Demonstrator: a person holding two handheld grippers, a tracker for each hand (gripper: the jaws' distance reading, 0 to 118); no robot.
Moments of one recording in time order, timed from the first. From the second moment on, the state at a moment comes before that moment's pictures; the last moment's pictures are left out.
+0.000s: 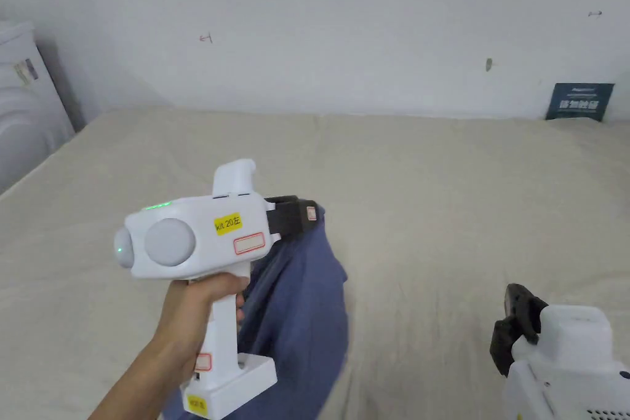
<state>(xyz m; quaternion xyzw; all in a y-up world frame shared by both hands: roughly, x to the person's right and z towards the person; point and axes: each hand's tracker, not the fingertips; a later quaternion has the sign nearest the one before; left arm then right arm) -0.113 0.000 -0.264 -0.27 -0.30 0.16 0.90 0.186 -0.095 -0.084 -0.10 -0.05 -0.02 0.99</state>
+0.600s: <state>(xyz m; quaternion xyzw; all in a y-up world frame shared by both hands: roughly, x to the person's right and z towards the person) 0.120 -0.189 -0.233 -0.50 -0.38 -0.02 0.78 0.282 -0.101 -0.023 -0.11 -0.18 -0.02 0.98</state>
